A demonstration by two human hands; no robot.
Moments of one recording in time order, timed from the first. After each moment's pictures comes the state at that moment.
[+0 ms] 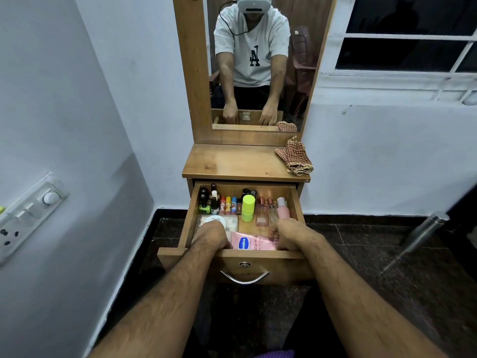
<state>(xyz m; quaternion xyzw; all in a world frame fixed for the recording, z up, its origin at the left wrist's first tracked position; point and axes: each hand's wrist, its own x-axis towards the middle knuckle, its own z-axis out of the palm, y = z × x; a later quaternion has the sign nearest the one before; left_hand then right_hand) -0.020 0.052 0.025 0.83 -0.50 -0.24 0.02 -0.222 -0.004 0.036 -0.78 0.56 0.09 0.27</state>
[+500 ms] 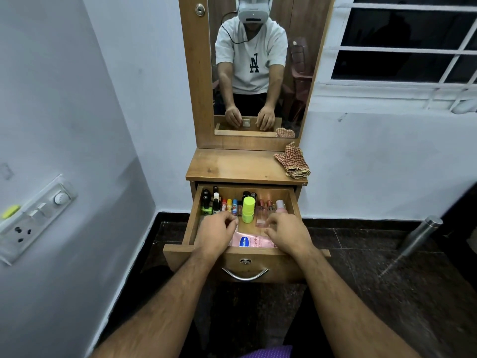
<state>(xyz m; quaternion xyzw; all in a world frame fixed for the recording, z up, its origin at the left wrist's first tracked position) -0.032 0.091 0.055 0.76 -0.57 -0.13 0.29 -0.215 0.025 0.053 -0.81 0.56 -0.11 0.13</state>
